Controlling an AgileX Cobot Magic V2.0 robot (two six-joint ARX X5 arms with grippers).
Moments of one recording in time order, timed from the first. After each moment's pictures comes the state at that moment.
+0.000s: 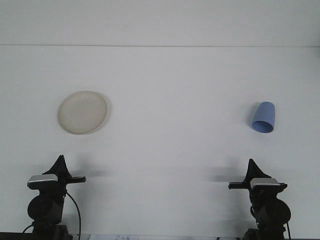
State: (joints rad) left arm -0.03 0.00 0.03 0.02 -0.16 0.01; right arm -0.04 0.00 0.01 -0.11 -0.08 0.08
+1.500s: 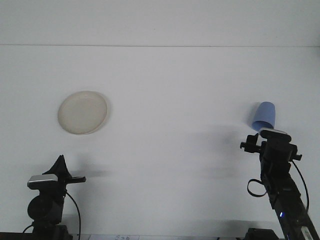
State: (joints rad) left arm -0.03 0.00 0.03 0.02 -0.16 0.01; right arm -0.07 1.00 0.58 -0.10 0.25 0.07
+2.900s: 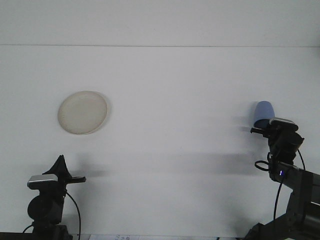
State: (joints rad) left arm -0.03 0.00 0.03 0.02 -0.16 0.01; right arm -0.34 1.64 0.58 0.77 -0.10 0.01
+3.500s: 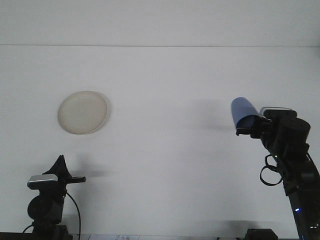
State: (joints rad) left arm -0.03 0.00 0.03 0.02 -0.16 0.01; right arm 0.01 1.02 1.04 -0.56 -0.08 0.09
